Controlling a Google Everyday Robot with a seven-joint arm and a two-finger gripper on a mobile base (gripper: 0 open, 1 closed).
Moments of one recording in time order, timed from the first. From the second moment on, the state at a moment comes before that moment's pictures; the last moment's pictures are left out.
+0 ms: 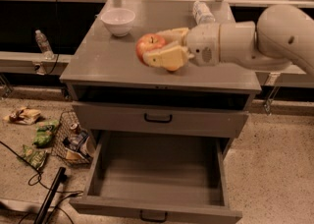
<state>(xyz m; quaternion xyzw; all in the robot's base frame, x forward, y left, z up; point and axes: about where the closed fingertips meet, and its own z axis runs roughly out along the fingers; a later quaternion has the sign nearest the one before) 0.579 -0.005 0.944 -0.46 0.63 0.36 0.50</state>
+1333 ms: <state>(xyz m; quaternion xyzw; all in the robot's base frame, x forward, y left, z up) 0.470 0.015 0.814 -0.53 0.63 0.35 0.45</state>
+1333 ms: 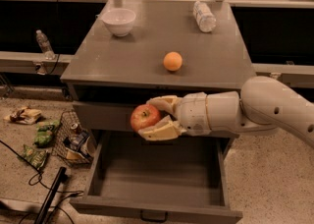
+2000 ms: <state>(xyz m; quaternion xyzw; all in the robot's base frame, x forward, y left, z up) 0.485 0.003 0.757 -0.53 0.64 0.32 0.45</state>
